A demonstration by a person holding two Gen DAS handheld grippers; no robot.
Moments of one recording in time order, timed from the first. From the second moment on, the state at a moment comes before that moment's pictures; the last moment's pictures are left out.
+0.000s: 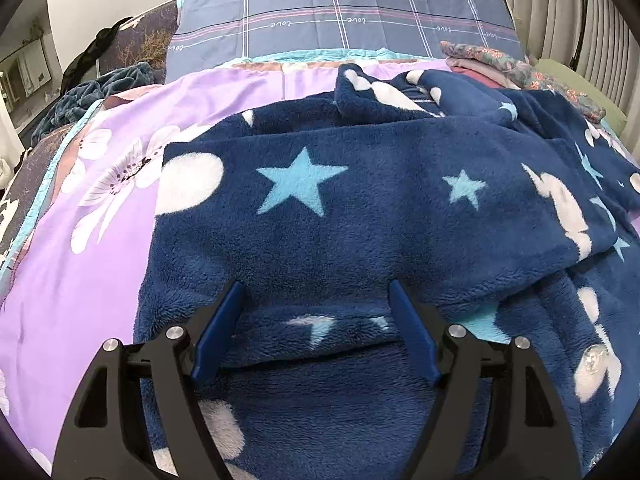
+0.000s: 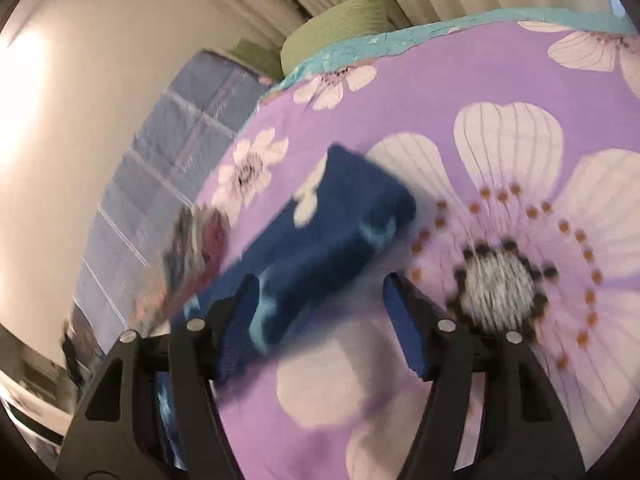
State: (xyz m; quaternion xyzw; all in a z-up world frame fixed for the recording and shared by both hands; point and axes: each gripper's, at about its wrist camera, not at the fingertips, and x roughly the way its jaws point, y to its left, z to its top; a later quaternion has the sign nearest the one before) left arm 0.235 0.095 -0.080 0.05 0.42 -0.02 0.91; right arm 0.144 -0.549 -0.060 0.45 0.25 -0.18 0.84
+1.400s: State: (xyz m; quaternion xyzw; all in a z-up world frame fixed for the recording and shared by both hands) left arm 0.244 0.041 -0.045 -0.16 0.43 -0.25 0.85; right arm 0.223 -0.123 -0.075 0.11 0.40 0.27 0.87
